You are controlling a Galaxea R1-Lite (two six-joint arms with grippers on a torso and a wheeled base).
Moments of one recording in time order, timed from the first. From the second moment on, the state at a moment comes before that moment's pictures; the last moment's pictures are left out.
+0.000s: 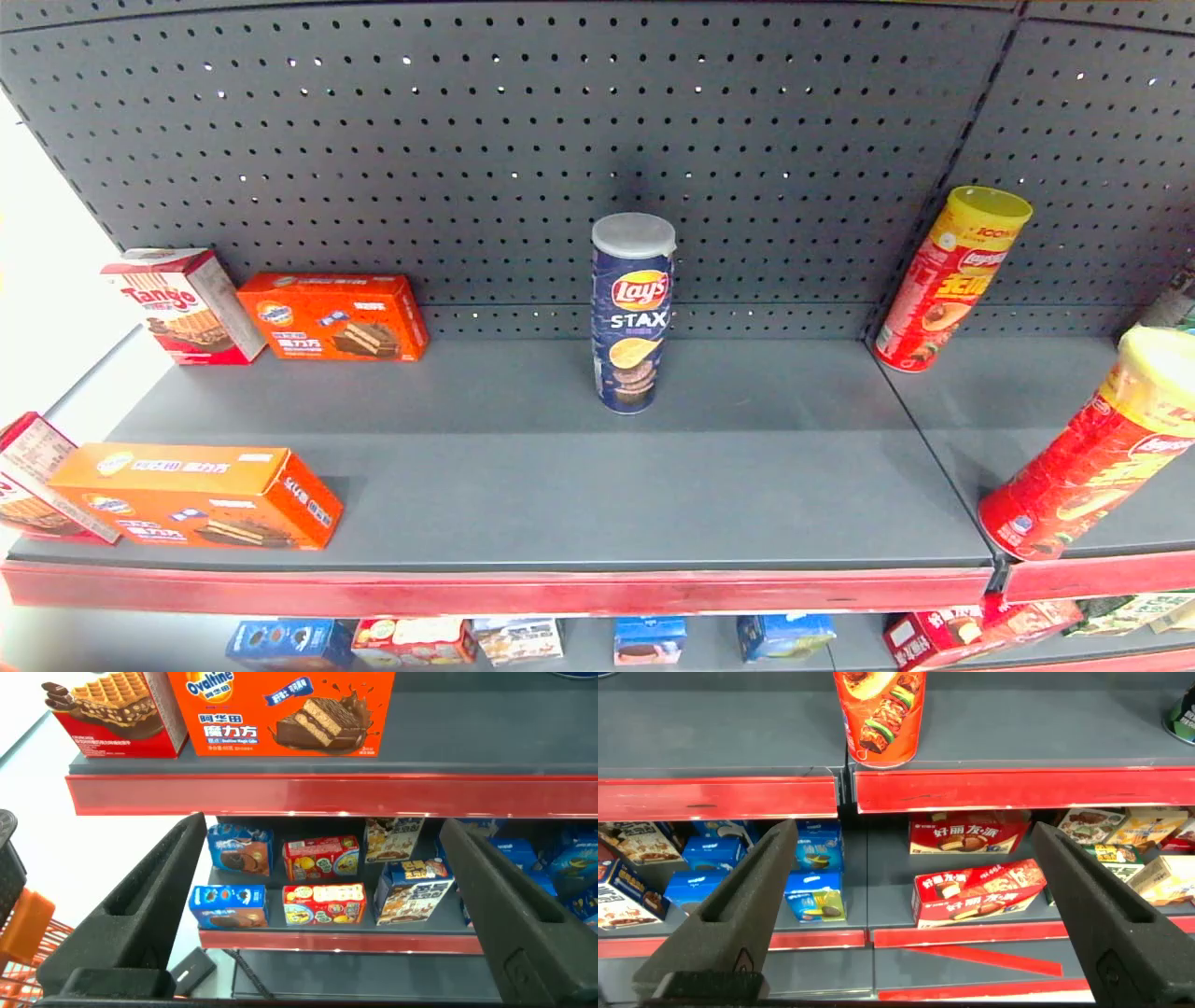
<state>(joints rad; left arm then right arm) -0.01 0.00 0.00 0.00 0.04 0.00 -0.02 0.00 0.00 0.00 -0.04 -0.01</state>
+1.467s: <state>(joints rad) -0.01 0.00 0.00 0.00 0.04 0.00 -0.02 0.00 0.00 0.00 -0.04 -0.01</state>
